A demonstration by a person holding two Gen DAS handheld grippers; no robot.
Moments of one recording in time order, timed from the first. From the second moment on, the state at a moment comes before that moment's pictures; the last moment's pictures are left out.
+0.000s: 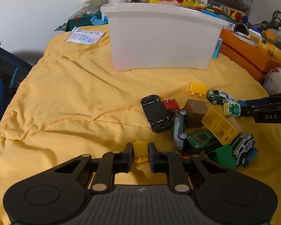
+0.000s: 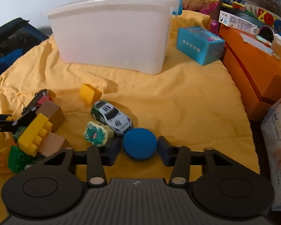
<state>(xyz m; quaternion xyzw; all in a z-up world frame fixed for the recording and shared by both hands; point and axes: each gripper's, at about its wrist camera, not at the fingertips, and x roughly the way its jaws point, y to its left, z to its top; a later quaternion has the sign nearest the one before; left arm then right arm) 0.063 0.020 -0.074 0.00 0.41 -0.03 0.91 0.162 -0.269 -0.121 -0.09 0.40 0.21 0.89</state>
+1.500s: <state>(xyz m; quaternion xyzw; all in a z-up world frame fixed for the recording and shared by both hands) 0.246 0.023 0.073 -0.01 0.30 -0.03 0.95 0.304 -0.225 0.015 -0.02 0.32 0.23 0.92</state>
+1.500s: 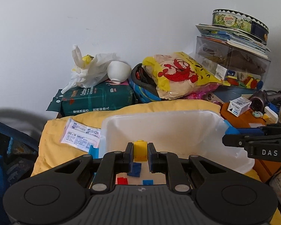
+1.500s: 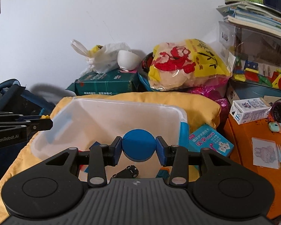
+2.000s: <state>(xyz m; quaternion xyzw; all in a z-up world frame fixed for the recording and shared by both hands) 0.151 0.028 0.051 -0.01 0.28 -0.02 0.96 0.219 -0.243 0.009 -0.03 0.28 0.26 0.92</state>
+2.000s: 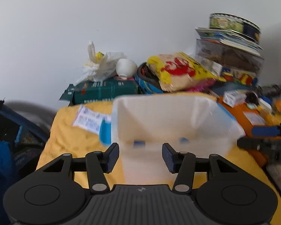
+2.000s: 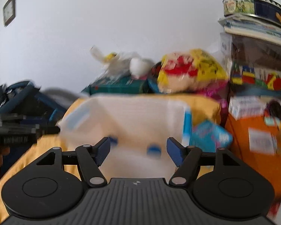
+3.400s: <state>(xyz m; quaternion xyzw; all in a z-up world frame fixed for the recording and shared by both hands) 0.018 -0.027 -0.074 0.04 0.39 -0.09 0.92 0.094 -0.235 -0.105 -0.08 0.41 0.28 0.86</state>
